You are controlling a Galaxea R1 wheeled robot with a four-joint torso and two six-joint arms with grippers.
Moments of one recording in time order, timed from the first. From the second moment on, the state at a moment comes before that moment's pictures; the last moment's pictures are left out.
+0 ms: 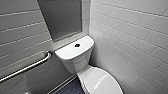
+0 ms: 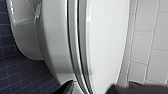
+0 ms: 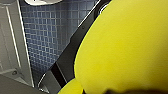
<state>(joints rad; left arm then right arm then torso) 0.86 2.80 -1.88 0.00 -0.17 -0.69 -1.55 2.54 -1.96 -0.14 0.46 0.65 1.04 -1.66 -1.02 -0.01</state>
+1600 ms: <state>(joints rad) 0.80 2.94 -2.07 0.00 -0.13 -0.69 -1.52 2.58 -1.99 -0.14 0.45 0.66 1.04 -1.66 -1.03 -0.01</state>
